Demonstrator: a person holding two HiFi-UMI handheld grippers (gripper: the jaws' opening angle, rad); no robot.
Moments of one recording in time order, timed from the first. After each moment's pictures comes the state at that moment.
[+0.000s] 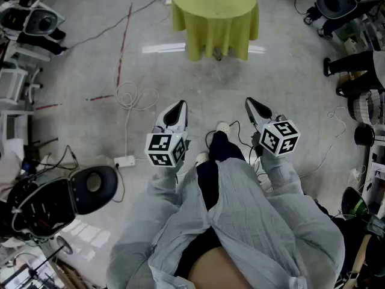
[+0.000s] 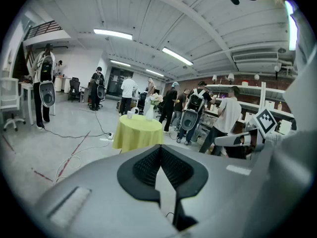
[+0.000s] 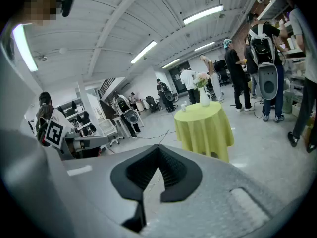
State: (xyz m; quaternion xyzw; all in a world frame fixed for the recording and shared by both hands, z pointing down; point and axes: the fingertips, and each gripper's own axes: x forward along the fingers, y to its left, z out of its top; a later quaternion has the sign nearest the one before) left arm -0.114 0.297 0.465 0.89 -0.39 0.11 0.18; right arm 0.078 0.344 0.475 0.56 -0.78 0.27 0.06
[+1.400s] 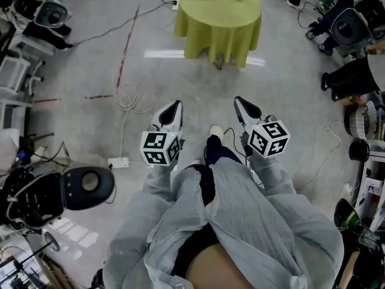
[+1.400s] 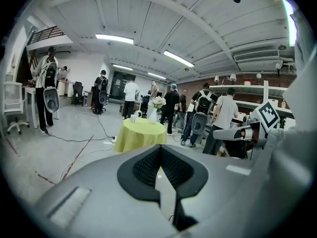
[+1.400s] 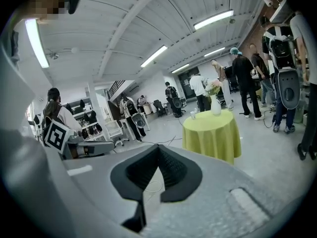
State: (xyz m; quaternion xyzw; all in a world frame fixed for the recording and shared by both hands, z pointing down) left arm -0.121 0.288 0.451 0.89 -0.42 0.11 0.17; right arm 0.051 0.319 0.443 0.53 -0.81 0.23 0.05
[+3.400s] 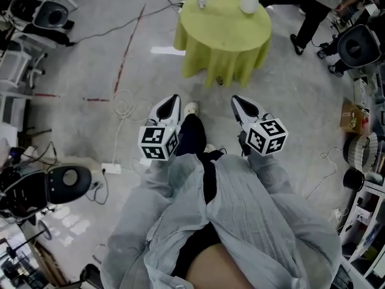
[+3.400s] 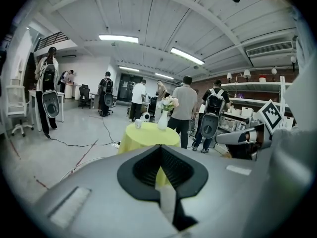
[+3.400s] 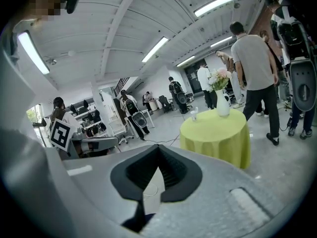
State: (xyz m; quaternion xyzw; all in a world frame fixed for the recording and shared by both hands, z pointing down) left arm -0.045 0.123 0.454 0.86 -0.47 0.11 0.16; right arm 0.124 0.149 0.458 0.48 -0.84 0.25 0.06
